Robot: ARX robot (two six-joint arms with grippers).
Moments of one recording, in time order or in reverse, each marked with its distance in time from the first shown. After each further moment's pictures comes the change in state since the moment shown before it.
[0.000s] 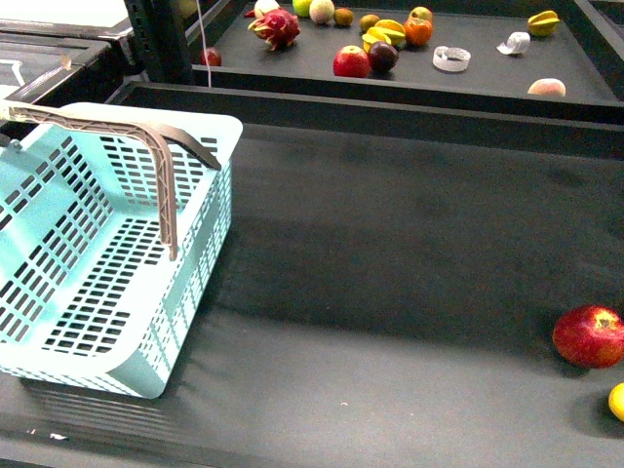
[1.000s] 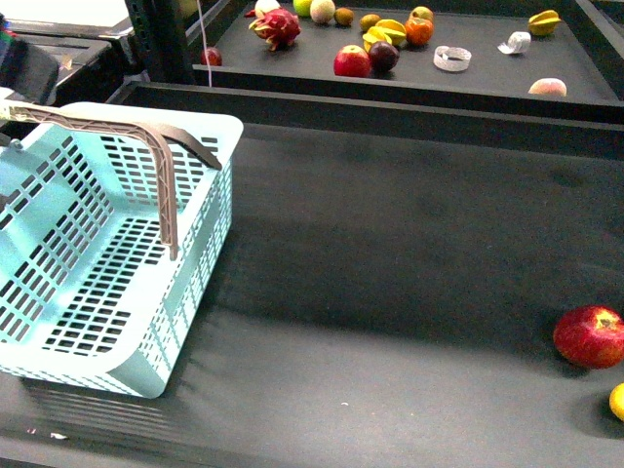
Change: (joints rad) left arm -0.179 1.667 0.524 0.630 -0.340 -1.091; right arm 0.000 0.000 0.000 0.000 0.000 0.000
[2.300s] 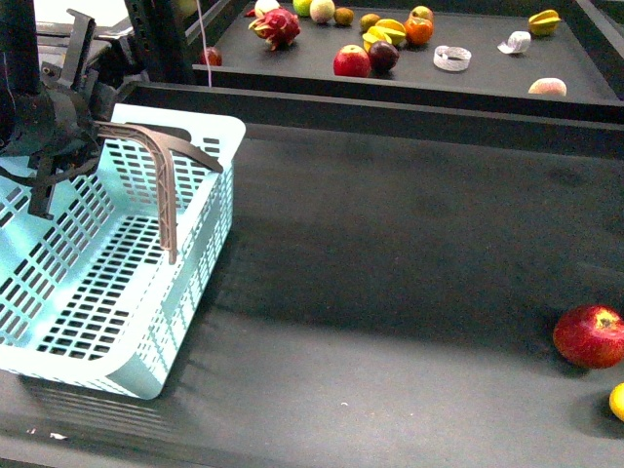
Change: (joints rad) left arm 0.077 0.445 0.460 -0.047 0.076 -0.146; right arm 0.000 0.000 0.000 0.000 0.000 0.000
